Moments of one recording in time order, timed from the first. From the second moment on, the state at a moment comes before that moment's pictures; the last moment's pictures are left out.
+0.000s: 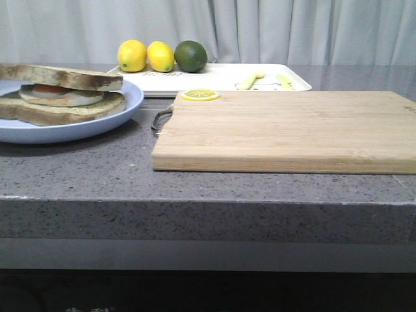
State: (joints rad) left arm 0.21 1.67 -1.27 -0.73 0.88 0.47; right arm 0.50 0.63 -0.80 0.19 0.70 -0.18
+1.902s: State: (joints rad) left arm 0.03 1.82 -1.97 -0.49 0.93 0.15; right arm 0.50 0.63 -0.80 0.19 0.70 -0.18
